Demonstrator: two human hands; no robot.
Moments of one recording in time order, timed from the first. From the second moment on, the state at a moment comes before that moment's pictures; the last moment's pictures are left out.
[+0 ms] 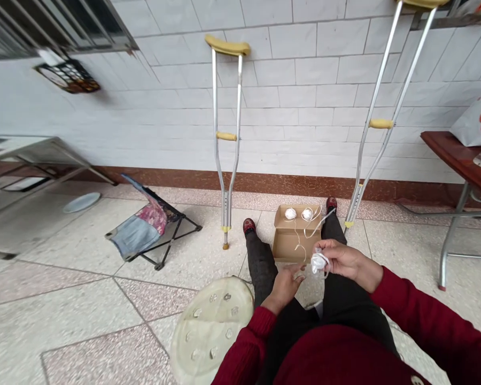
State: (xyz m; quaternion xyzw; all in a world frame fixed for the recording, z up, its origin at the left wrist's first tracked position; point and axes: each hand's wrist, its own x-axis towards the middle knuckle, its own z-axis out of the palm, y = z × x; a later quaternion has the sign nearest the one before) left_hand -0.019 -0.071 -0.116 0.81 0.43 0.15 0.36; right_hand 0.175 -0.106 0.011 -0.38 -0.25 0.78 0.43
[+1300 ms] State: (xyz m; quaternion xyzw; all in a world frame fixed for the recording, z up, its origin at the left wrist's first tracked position) left_hand 0.007 -0.035 -0.071 0.83 0.34 0.21 0.38; right_hand 0.175 -0.115 -0.035 -0.50 -0.47 0.60 0.41
